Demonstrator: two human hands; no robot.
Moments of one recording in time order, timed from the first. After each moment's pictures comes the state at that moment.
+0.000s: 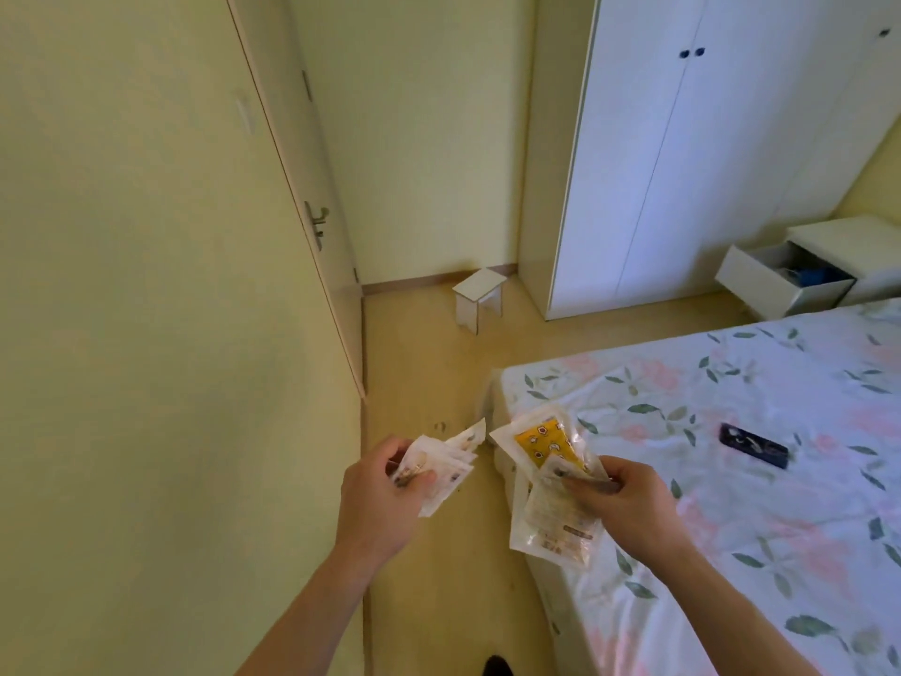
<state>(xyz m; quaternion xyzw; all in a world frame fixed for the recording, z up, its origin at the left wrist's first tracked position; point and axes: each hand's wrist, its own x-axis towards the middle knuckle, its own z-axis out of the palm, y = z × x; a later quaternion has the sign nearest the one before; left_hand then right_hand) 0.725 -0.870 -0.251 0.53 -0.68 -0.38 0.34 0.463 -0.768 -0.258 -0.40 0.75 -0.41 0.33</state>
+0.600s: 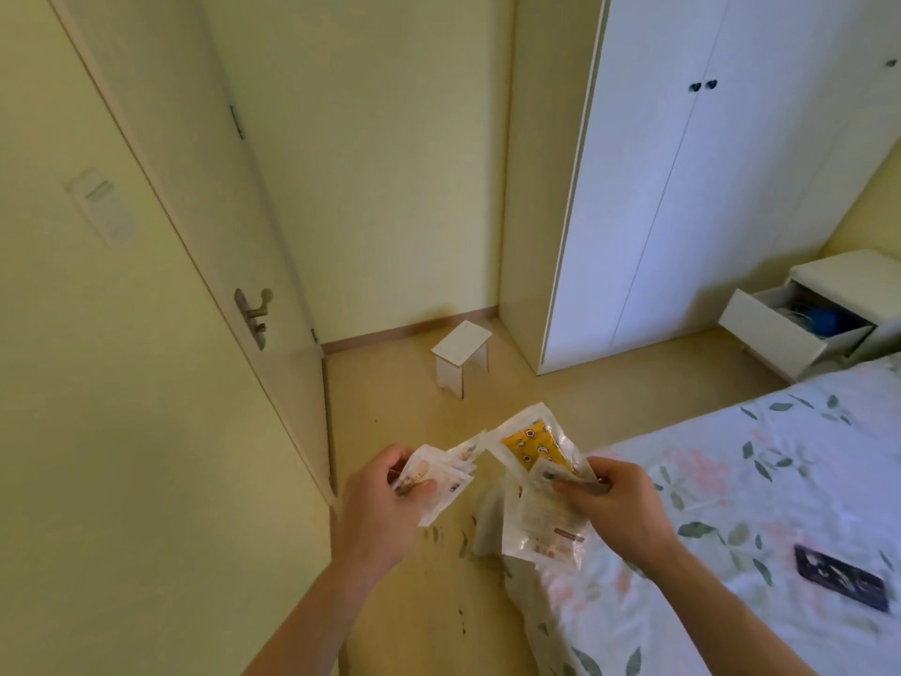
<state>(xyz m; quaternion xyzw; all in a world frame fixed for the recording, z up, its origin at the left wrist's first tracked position) 0.613 -1.297 -0.254 0.50 -0.71 -0.40 0.29 0.370 -1.173 -0.247 -0.36 0.77 -0.43 0.31</state>
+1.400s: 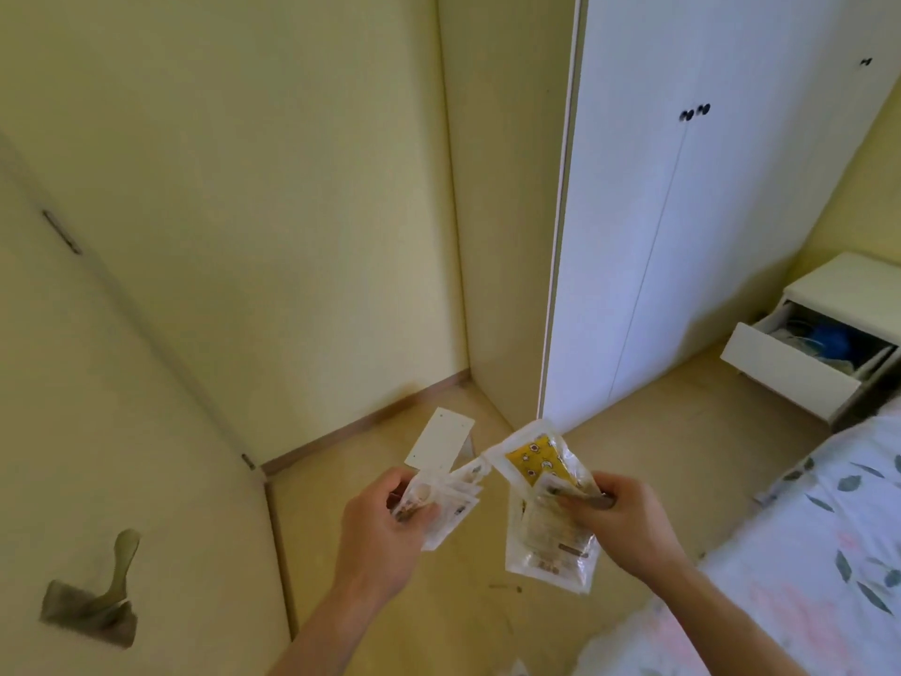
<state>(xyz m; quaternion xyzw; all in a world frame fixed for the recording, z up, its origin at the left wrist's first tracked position) 0.385 -1.735 -0.228 0.40 -0.76 -0.45 0.26 0.164 -1.574 -0.246 -0.28 0.79 -0.46 0.30</state>
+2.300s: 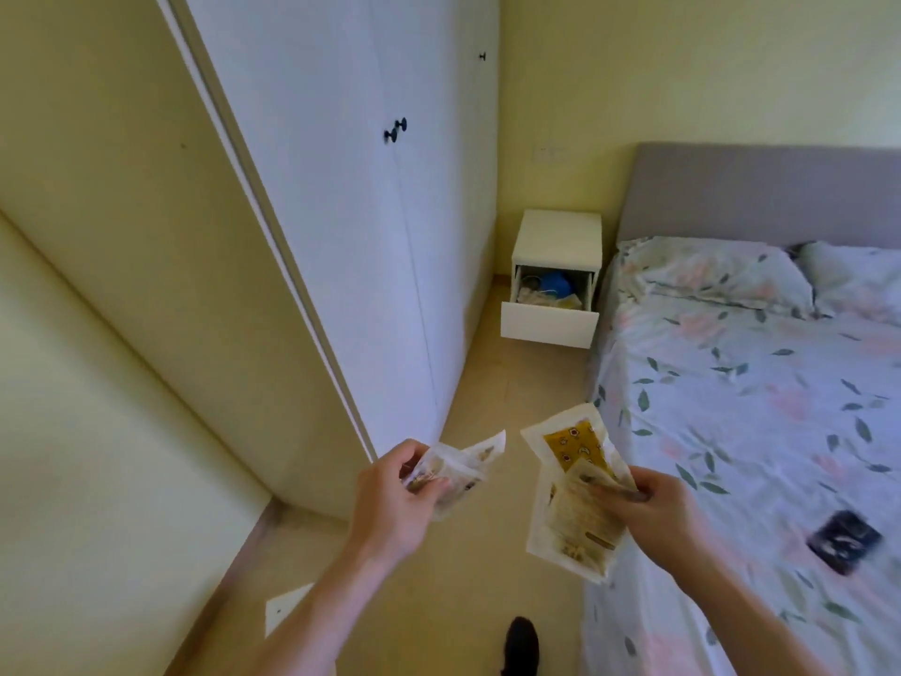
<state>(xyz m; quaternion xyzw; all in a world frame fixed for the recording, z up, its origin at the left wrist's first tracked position) -0.063 -1.951 -0.258 0.06 -0.88 -0.47 0.06 -0.078 -1.663 -0.264 0.12 0.82 -0.56 0.07</state>
